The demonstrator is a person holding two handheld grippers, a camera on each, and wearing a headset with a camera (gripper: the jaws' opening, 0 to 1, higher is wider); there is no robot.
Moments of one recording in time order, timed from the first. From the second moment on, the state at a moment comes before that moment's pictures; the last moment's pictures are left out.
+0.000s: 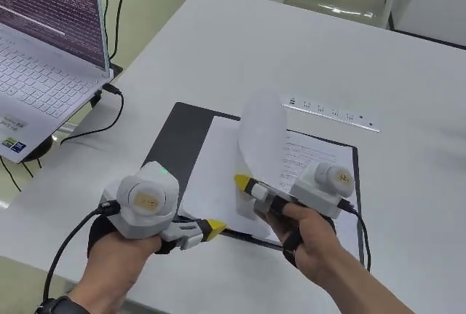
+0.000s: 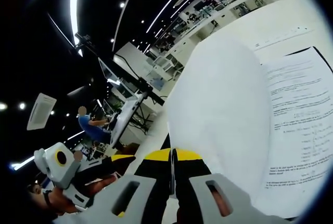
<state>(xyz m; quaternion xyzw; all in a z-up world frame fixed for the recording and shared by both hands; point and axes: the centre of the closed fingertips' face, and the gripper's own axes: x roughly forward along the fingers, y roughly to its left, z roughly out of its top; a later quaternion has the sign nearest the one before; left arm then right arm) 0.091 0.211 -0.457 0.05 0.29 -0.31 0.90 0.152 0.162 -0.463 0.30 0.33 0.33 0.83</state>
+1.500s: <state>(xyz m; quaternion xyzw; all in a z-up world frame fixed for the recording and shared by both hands) 0.088 0.235 -0.473 0.03 0.32 -0.28 0.90 0.126 0.250 -0.546 0.28 0.42 0.37 0.78</state>
